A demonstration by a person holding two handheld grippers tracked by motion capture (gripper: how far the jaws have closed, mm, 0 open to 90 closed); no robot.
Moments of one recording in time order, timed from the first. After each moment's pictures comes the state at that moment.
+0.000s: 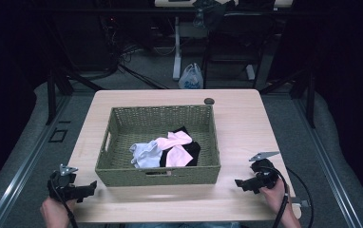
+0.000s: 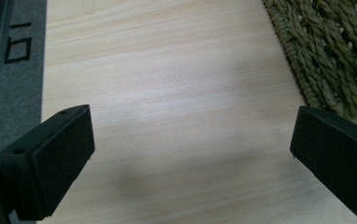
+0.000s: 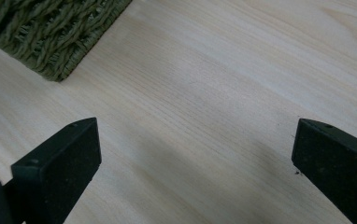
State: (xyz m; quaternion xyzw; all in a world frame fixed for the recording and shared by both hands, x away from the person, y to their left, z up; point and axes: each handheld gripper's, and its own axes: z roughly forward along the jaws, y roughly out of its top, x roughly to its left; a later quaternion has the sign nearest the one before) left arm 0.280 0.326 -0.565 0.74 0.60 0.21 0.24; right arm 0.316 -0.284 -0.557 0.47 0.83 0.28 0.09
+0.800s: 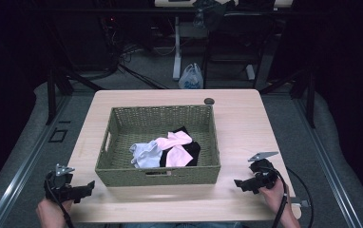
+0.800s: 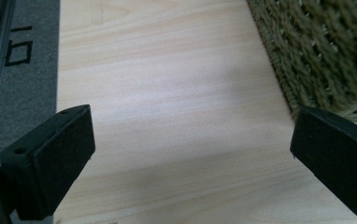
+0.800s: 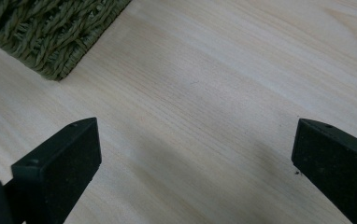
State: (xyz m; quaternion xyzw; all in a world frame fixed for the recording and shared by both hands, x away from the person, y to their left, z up) left arm 0.271 0.328 -0.545 0.73 0.60 0.21 0.25; right arm 0.316 -0.281 -0.558 0.47 0.83 0.28 0.10
